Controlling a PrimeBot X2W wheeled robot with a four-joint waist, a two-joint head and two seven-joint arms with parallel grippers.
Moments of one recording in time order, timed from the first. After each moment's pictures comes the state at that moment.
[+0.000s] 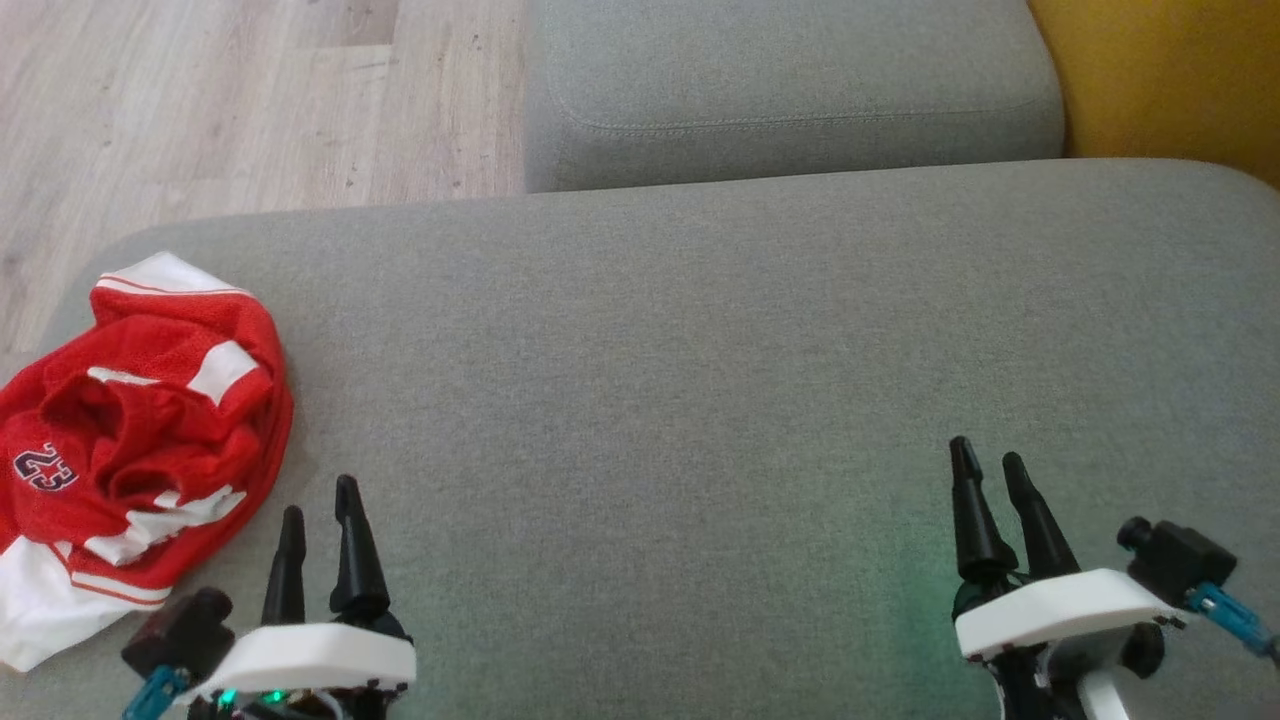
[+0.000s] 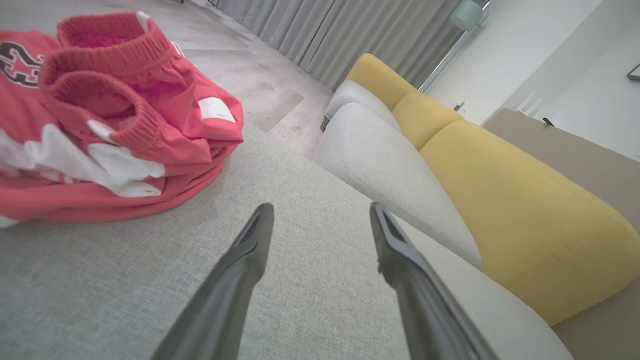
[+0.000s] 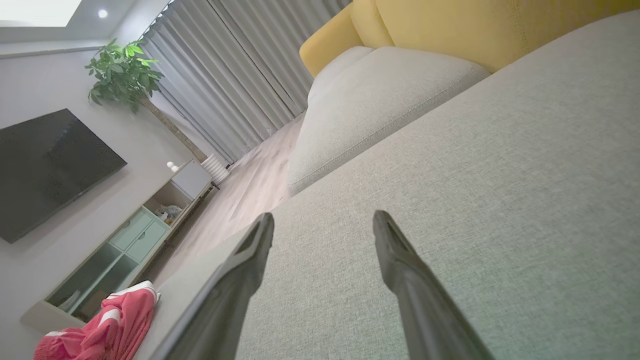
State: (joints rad) left arm 0.03 0.04 -0.10 0.19 -0.70 -0.02 -0.10; right arm 0.01 -0.04 0.10 0.26 0.65 0.13 -0.10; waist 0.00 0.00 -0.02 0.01
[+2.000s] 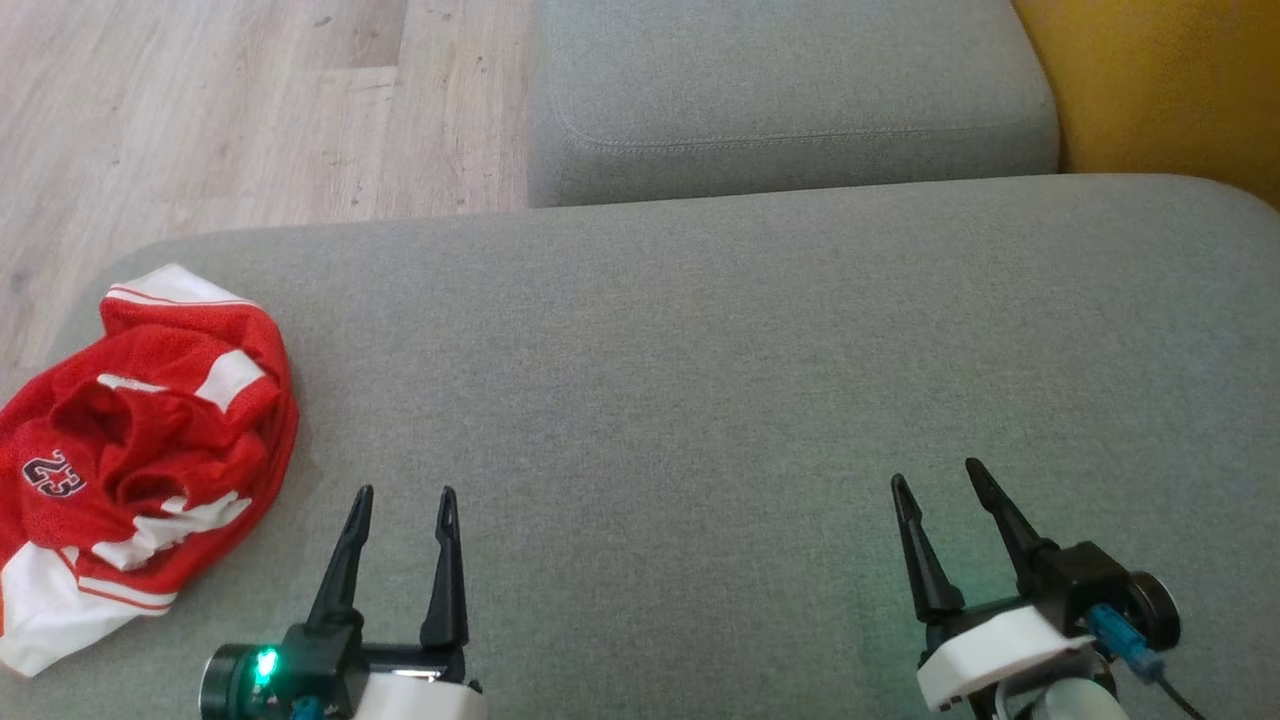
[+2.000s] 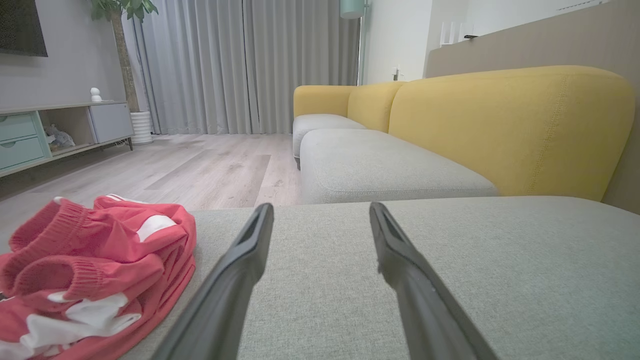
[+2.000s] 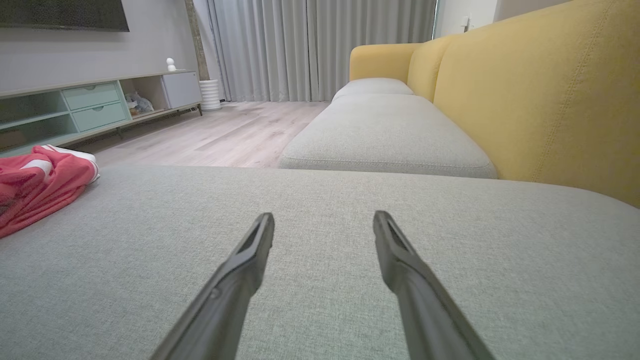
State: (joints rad) left arm 0.07 0.04 -0.19 0.17 -0.11 0.03 -0.25; right arm 0.01 -0.04 0.12 0.33 0.03 0.13 -0.25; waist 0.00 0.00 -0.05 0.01
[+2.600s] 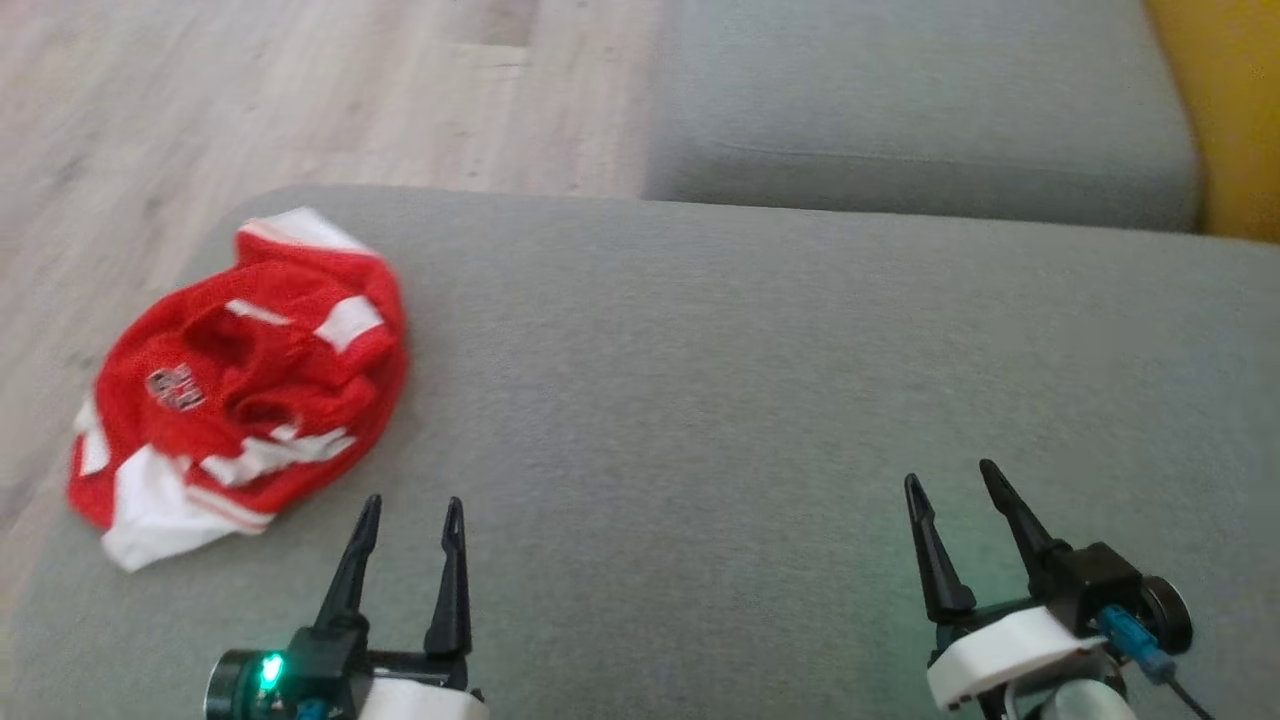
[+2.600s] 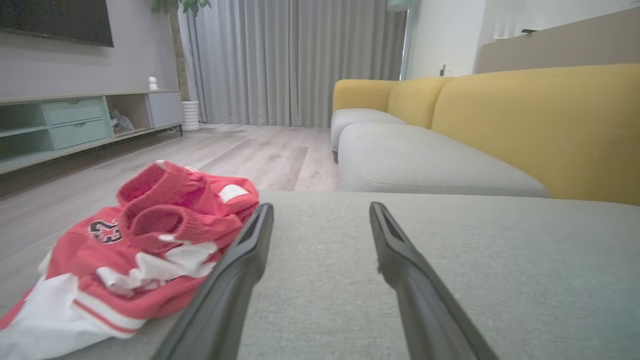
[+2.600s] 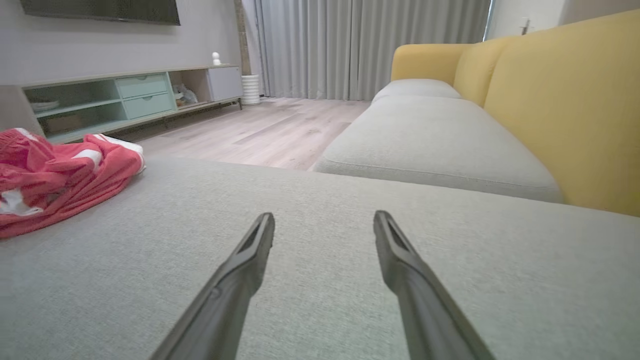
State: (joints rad) left arm 0.07 0.05 -0.20 0.19 -0.11 0.02 -0.25; right arm 0.01 -0.04 0.09 0.33 0.03 0.13 -0.25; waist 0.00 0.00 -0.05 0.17
